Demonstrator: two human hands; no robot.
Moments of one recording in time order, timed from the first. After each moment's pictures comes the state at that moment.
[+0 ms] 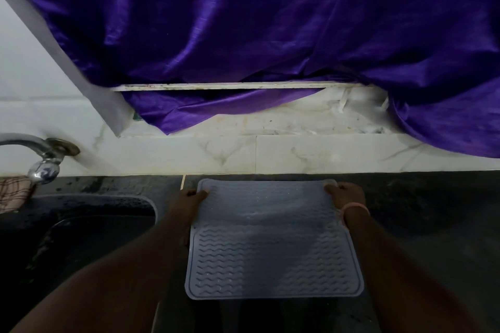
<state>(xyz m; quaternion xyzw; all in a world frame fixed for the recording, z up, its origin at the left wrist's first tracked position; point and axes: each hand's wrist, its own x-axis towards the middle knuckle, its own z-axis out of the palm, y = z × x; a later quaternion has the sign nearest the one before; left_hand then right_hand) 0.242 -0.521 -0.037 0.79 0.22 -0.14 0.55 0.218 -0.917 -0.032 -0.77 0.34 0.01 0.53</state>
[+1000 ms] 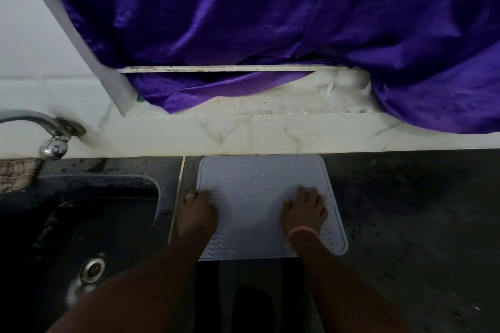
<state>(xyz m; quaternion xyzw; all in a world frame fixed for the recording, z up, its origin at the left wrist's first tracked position) 0.142 -0.545 -0.046 0.97 0.07 -0.10 0.19 0.113 -0.799 -0.069 -0.95 0.27 0.06 0.18</state>
